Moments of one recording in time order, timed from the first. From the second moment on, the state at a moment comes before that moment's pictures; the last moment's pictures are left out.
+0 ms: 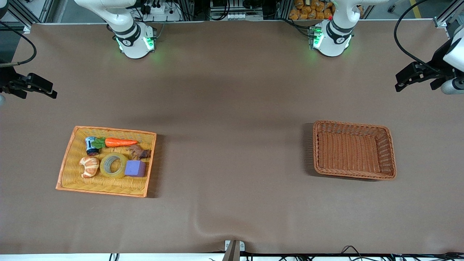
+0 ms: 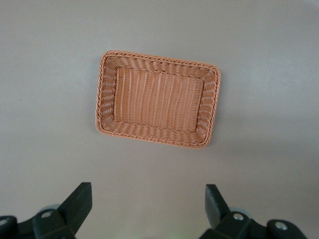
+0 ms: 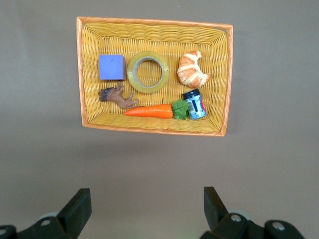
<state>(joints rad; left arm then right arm) -0.05 -0.02 -0.04 -1.52 0.03 1.51 -0.12 0.01 -0.04 -0.09 -1.64 0.03 1.55 -0.05</state>
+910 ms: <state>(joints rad) -0.06 0.00 -0.04 -1.52 0.03 1.51 -0.12 0.10 0.14 -0.08 -1.76 0.03 1.85 -0.10</state>
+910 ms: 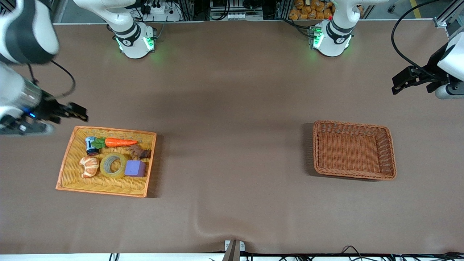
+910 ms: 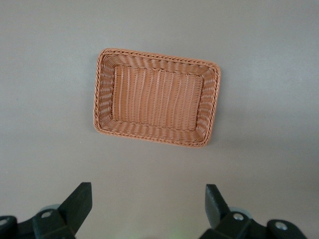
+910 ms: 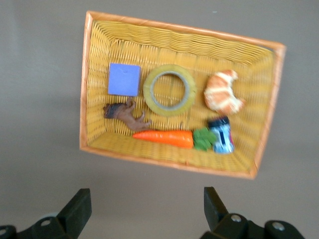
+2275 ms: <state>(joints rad) -0.07 0.00 -0.04 -1.52 0.03 1.51 -0.12 0.09 0.59 -0.08 -1.76 0.12 2.23 -0.48</state>
